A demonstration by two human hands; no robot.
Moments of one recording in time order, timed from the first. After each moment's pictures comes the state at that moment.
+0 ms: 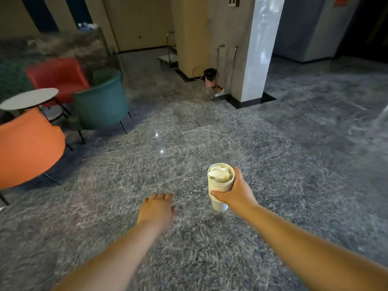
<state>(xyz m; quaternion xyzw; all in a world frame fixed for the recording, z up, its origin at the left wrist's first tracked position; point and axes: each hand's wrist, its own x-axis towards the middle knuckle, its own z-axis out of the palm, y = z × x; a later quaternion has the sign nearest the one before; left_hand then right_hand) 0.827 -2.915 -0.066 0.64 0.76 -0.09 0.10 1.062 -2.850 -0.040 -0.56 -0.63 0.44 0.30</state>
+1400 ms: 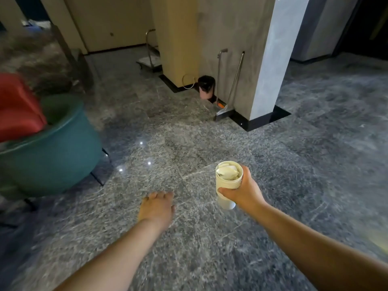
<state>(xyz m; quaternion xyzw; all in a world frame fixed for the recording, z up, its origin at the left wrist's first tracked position) 0.505 -2.143 -0.073 0.68 0.72 -0.12 0.08 0.756 -2.103 -0.045 -0.63 -0.58 0.40 0.33</state>
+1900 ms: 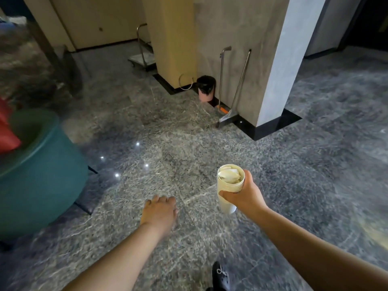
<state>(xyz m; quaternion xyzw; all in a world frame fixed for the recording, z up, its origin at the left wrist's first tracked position) 0.442 -1.857 -0.103 0.70 0.70 -0.14 0.09 0.691 -1.824 -0.073 -0.65 -0.55 0.40 0.33</state>
